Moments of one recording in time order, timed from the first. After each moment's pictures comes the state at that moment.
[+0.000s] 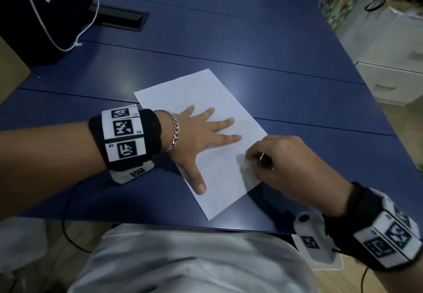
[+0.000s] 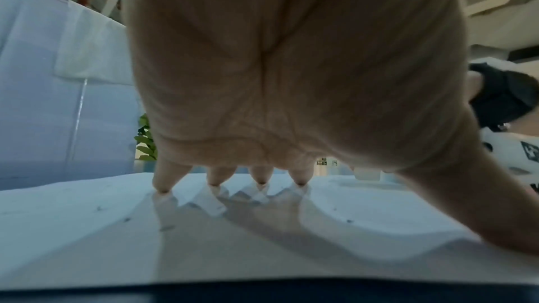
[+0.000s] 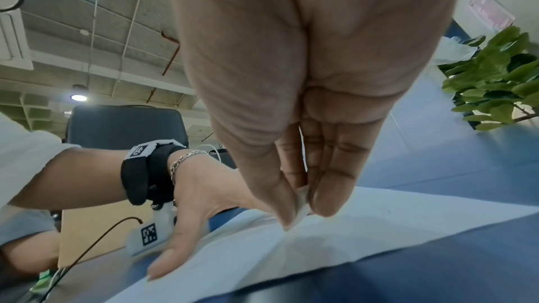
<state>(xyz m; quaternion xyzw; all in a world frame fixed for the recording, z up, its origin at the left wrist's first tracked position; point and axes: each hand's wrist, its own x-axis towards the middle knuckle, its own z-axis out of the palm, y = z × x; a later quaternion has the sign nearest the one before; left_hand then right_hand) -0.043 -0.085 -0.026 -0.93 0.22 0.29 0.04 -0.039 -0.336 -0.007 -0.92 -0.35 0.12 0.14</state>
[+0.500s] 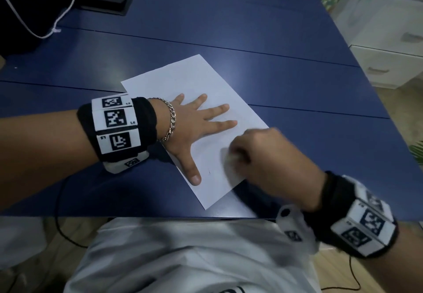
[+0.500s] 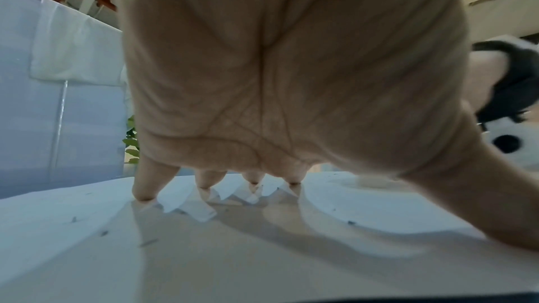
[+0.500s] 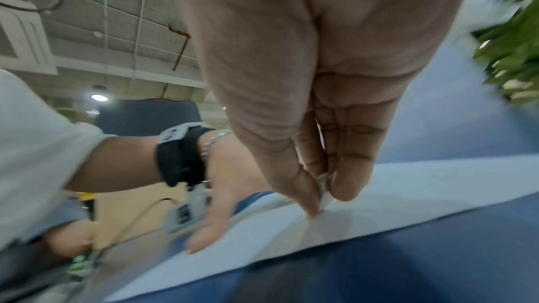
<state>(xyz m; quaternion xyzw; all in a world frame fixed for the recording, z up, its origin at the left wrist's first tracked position) -0.038 -0.089 -0.032 -0.93 0.20 0.31 0.07 -0.058 -0.311 -0.008 -0.92 -0.35 0.15 0.09</state>
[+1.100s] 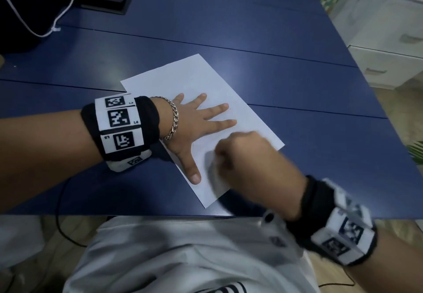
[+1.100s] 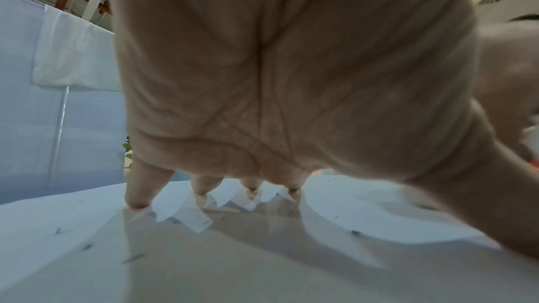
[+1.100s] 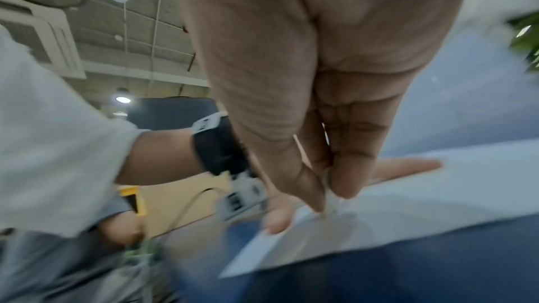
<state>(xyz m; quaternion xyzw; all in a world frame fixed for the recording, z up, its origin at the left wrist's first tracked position) -0.037 -0.091 -0.031 -0.92 0.20 0.32 0.08 -0.076 -0.285 -0.008 -0.92 -0.36 0.13 0.07</state>
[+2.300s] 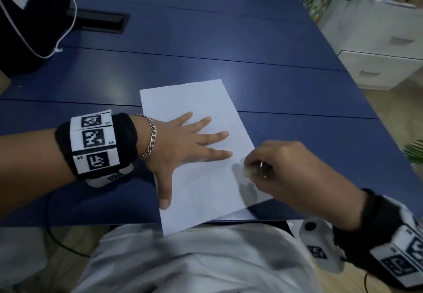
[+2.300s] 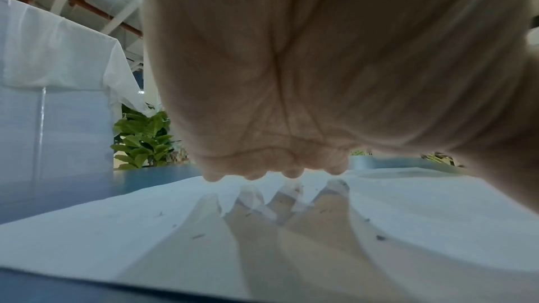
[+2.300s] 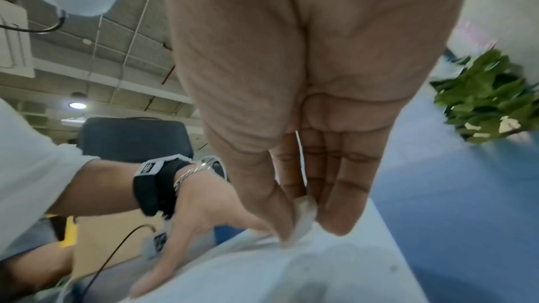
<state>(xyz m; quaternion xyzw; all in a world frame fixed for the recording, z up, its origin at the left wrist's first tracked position) -0.057 -0.083 -0.022 -0.88 0.33 0.33 0.08 -0.070 -0.360 0.007 -0.92 -0.34 0.13 0.13</state>
